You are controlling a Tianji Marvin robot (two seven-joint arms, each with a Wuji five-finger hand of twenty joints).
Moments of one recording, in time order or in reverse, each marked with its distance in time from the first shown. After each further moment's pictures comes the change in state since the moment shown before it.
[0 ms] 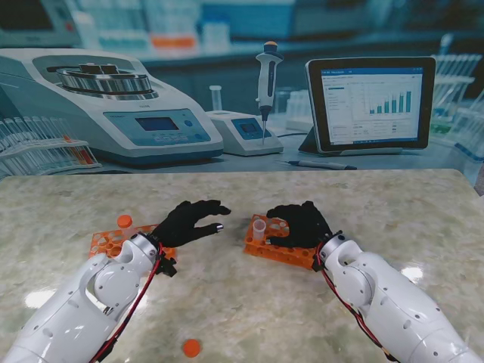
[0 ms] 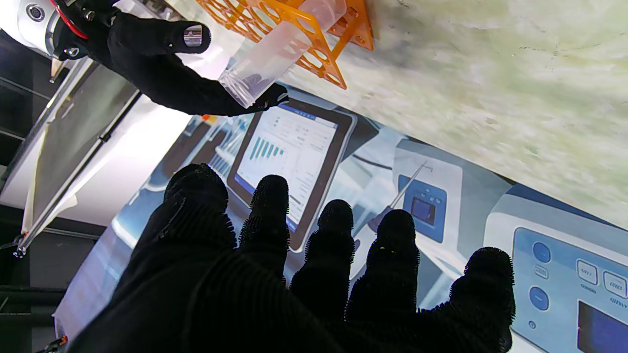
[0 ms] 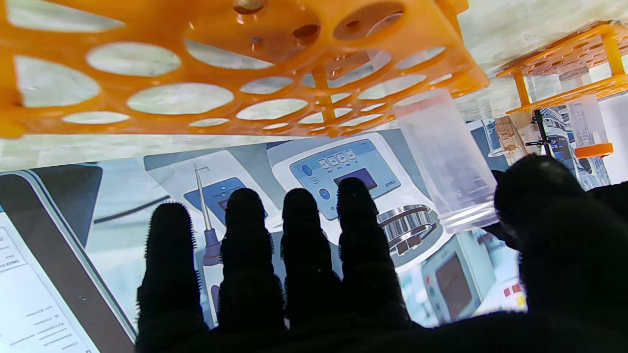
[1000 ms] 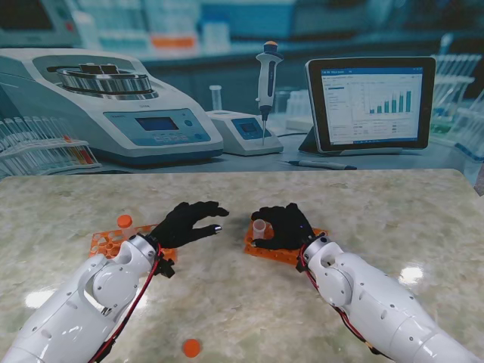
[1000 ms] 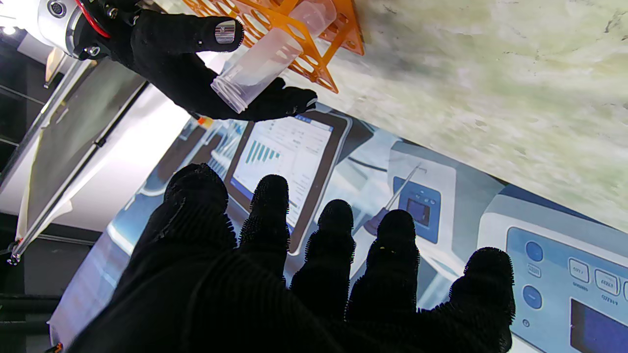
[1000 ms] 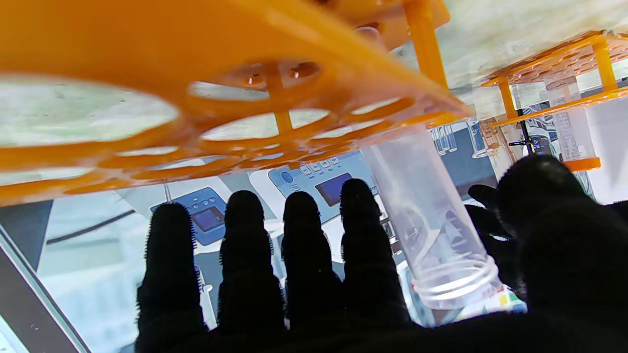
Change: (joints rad) left arm 0.007 0.002 -0.010 0.000 0.014 0.002 -0.007; right arm 0.118 -0.050 -0.183 0.159 0.047 0.006 -0.127; left_hand 0.000 0.000 0.000 0.000 0.001 0.000 0.000 0.000 0.000 0.000 0.000 0.000 0.000 0.000 0.000 0.000 -0.001 0.000 0.000 0.000; right_hand 0.000 -0.001 0.001 -0.005 -0.010 -0.020 -0.001 -0.012 -0.012 -0.003 -0.024 -0.020 -0.011 0.006 0.000 -0.024 -0.003 0.000 0.000 -0.017
